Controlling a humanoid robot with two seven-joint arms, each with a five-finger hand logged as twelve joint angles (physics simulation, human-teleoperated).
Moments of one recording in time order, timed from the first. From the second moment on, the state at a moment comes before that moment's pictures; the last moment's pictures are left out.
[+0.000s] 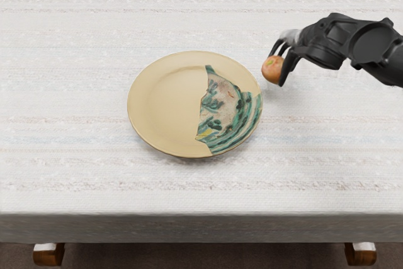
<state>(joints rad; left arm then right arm) -0.02 0.00 -0.04 -0.26 -0.03 -0.37 0.31 1.49 -0.20 -0.33 0.67 -0.39 0.10 -0.49</state>
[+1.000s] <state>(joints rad) -0.02 0.00 -0.04 -0.26 -0.03 -0.37 0.31 1.53 -0.02 -0.14 0.68 -0.39 0.13 -0.49</state>
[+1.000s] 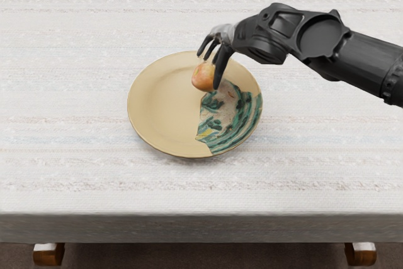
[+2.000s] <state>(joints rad) -0.02 0.00 -0.04 -0.26 -0.03 -0.37 0.31 0.86 -0.77 0.58 1.13 -0.39 0.58 0.04</state>
